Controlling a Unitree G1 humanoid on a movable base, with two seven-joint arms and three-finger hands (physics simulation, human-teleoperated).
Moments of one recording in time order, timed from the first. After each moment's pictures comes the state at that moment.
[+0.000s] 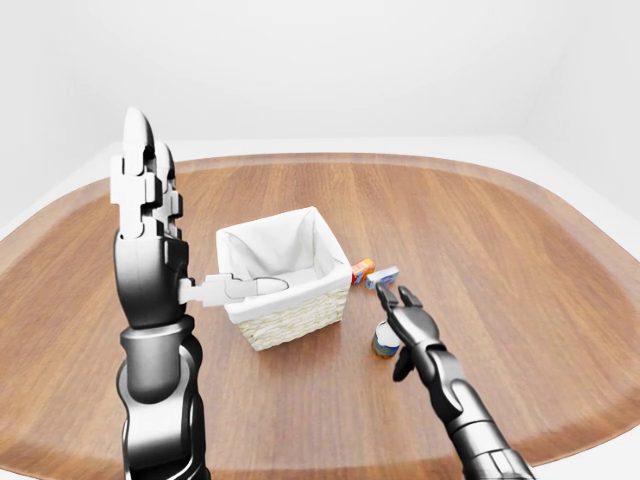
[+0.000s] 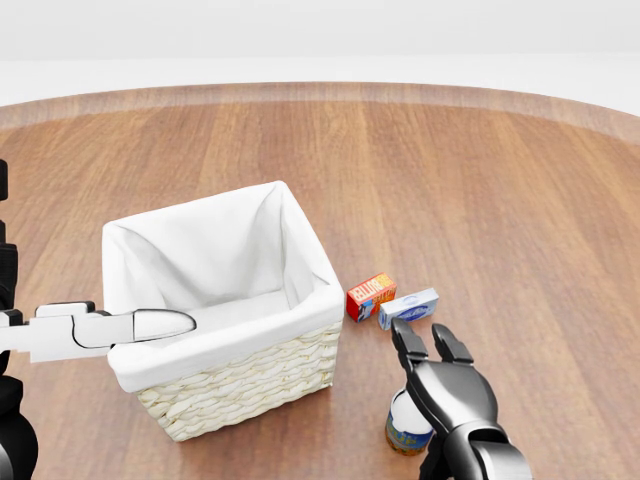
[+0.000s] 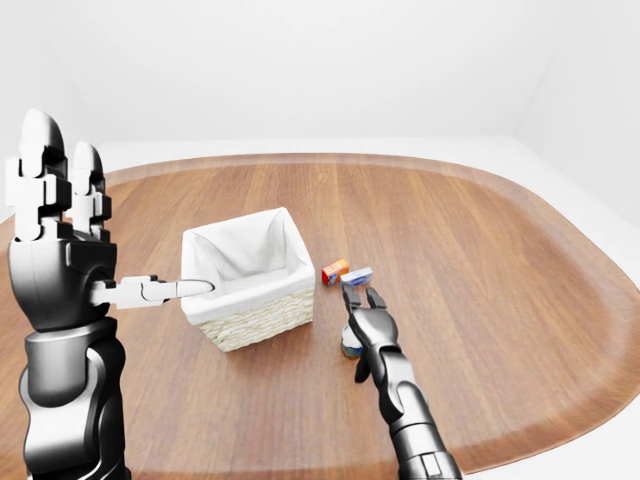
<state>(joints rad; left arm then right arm) -0.12 0.06 0.10 -0.69 0.17 0.09 -0.01 -0.15 -0.13 0.08 0.44 -1.13 -0.02 0.04</state>
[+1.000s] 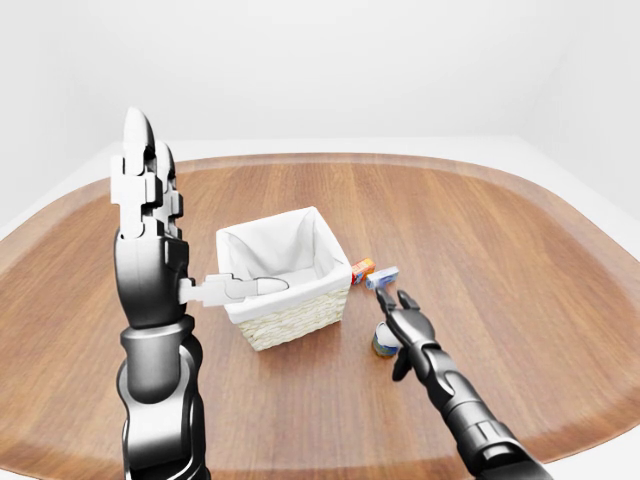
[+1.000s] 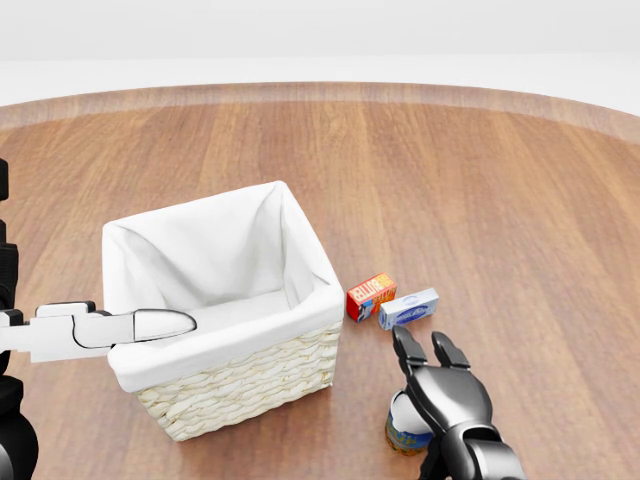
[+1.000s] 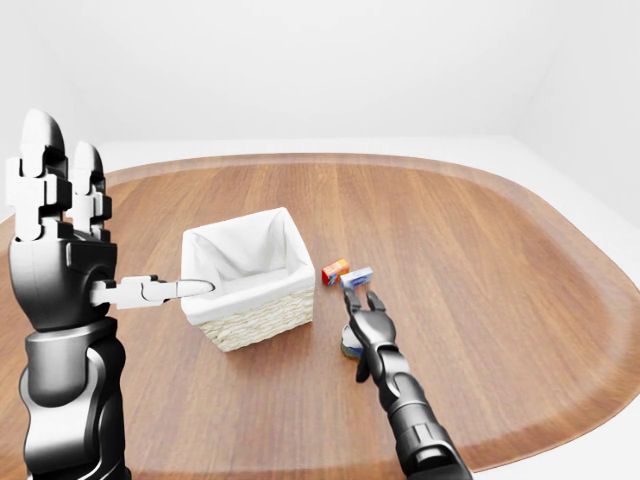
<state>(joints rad) -0.13 0.06 0.10 -0.69 0.17 0.09 -0.01 -0.30 -0.15 0.10 0.80 -1.10 -0.08 -0.13</state>
